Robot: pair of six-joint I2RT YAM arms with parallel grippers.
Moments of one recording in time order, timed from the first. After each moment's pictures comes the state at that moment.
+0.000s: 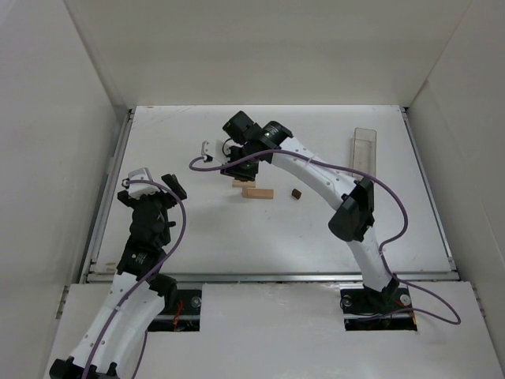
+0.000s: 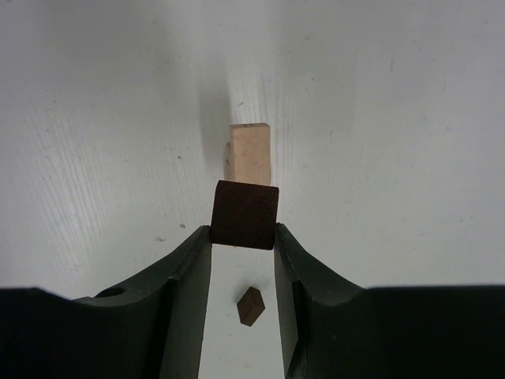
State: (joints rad) left arm -0.32 0.48 0.42 0.02 -0.56 -0.24; right arm 0.84 2.20 2.33 -1.14 -0.13 -0.66
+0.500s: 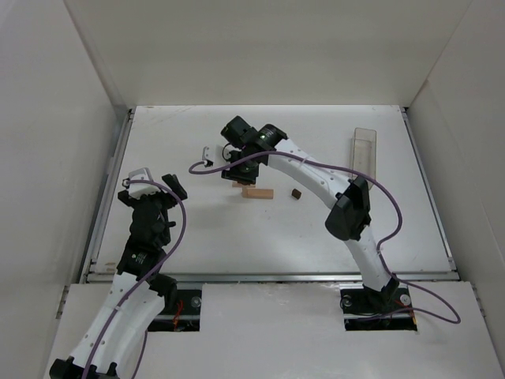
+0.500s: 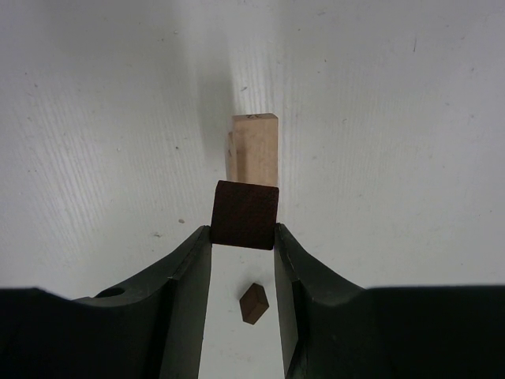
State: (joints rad) left arm -0.32 0.48 0.42 0.02 -0.56 -0.24; right arm 0.85 2.24 2.31 -1.16 -0.09 -0.67
